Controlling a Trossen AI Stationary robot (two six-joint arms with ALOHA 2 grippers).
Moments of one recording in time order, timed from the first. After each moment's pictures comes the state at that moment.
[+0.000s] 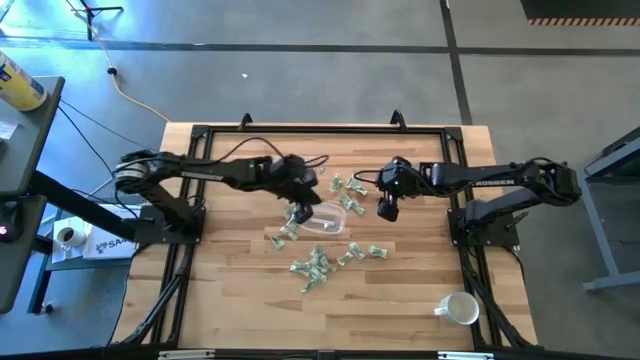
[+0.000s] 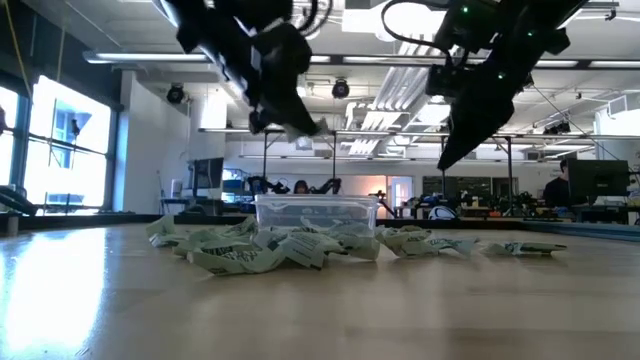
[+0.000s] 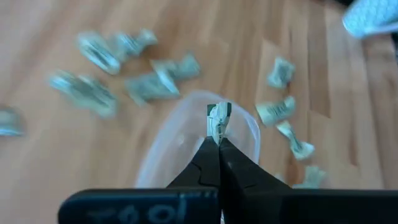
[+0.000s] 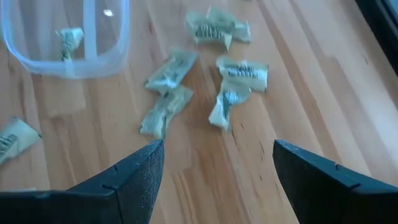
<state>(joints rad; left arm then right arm) 0.17 1.58 1.05 -0.23 0.17 -0.23 -0.21 1.25 0.74 -0.43 0.14 0.05</state>
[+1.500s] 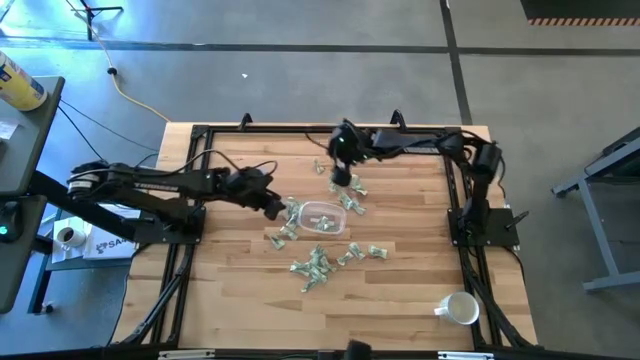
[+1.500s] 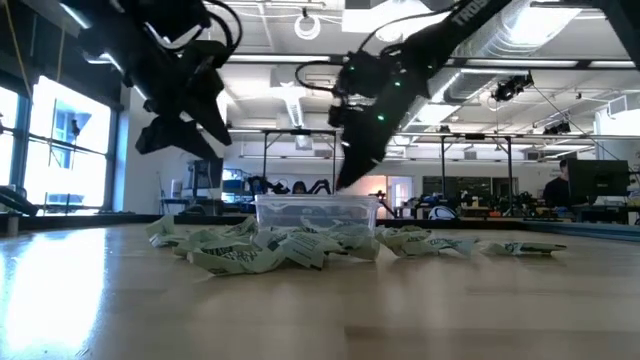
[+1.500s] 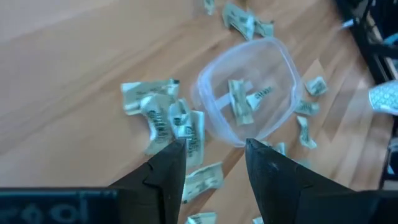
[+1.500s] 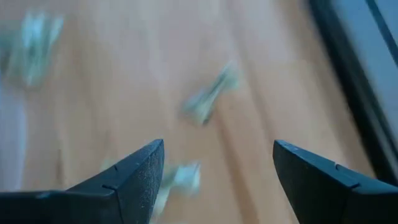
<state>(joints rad) 0.14 1.10 0.59 -0.25 -0.01 -0.85 -0.45 1.92 1.35 -0.36 -0.02 -0.16</state>
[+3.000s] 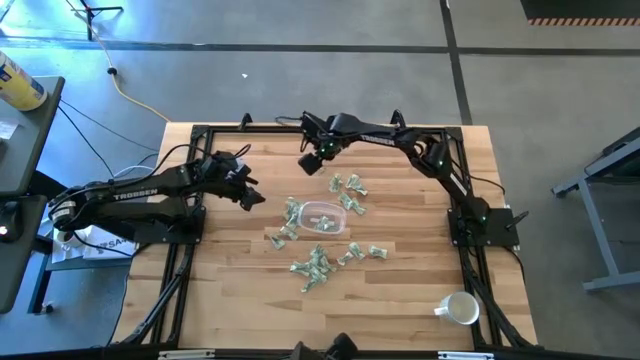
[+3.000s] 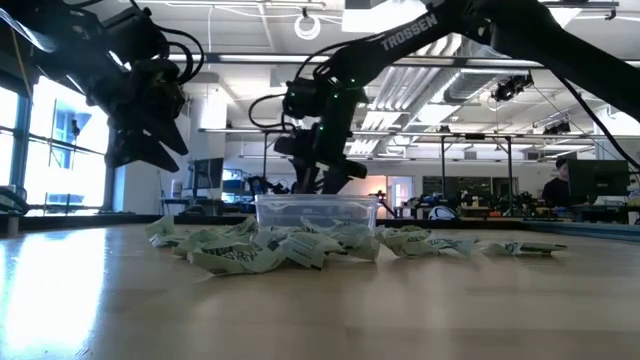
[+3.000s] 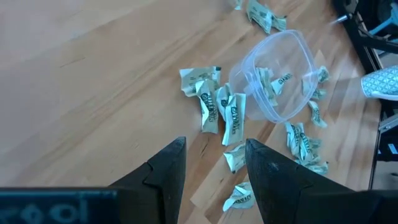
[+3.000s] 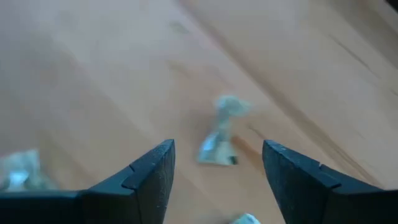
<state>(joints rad) 0.44 0.83 0.41 -0.35 0.28 -0.61 -0.45 2.36 2.06 -0.94 -0.04 0.42</state>
